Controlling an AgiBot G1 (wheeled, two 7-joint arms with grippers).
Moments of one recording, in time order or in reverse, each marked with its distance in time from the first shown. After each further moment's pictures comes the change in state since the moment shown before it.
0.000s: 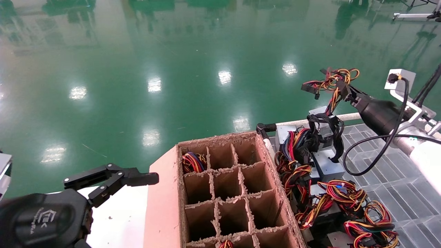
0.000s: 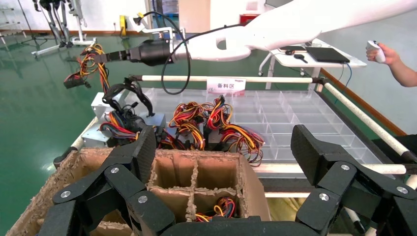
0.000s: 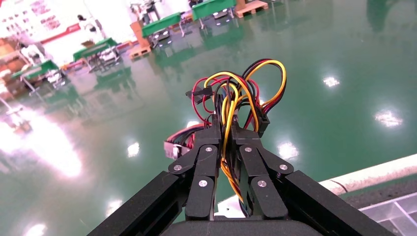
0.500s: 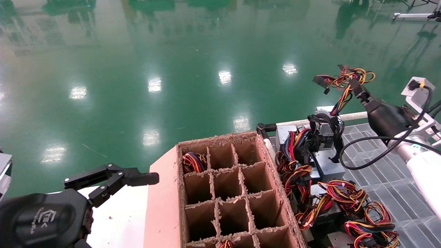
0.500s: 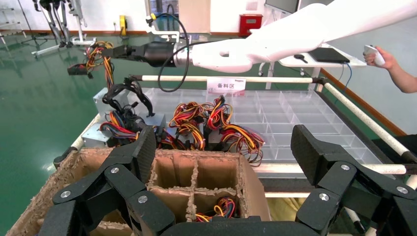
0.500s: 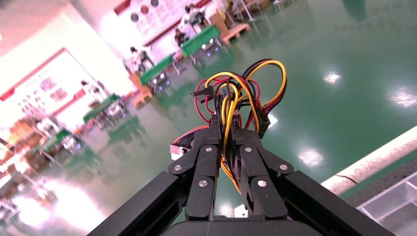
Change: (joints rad) left arm 0.000 0.000 0.000 0.000 0.000 0.000 0.000; right arm -0.071 -0.034 0.126 0.007 0.181 0.001 -0.020
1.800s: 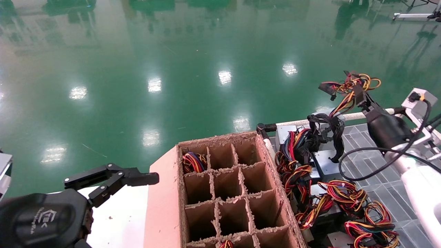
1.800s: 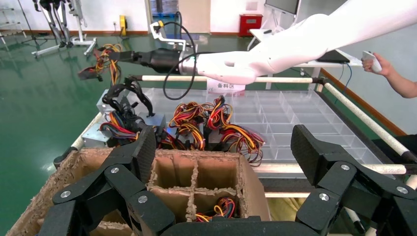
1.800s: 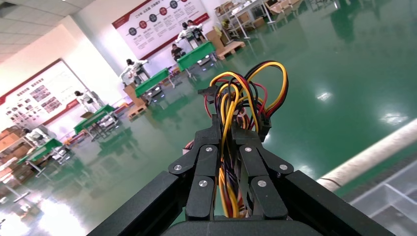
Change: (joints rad) left arm 0.000 0.000 0.001 0.000 0.000 0.000 0.000; right arm -0.086 -0.017 0.082 -0.007 0.115 -0.051 -0.188
